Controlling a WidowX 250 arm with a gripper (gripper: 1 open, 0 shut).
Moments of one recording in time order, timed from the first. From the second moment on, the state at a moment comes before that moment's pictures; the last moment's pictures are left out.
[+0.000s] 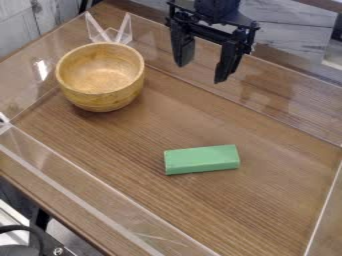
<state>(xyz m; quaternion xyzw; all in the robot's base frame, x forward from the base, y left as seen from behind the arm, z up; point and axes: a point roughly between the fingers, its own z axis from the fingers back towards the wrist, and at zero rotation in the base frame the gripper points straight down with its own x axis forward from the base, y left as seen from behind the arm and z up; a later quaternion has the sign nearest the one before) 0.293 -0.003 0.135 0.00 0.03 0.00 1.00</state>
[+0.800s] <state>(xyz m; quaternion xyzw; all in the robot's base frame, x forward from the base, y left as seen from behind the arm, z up) 0.257 -0.017 0.102 -0.01 0.06 -0.31 0.95</state>
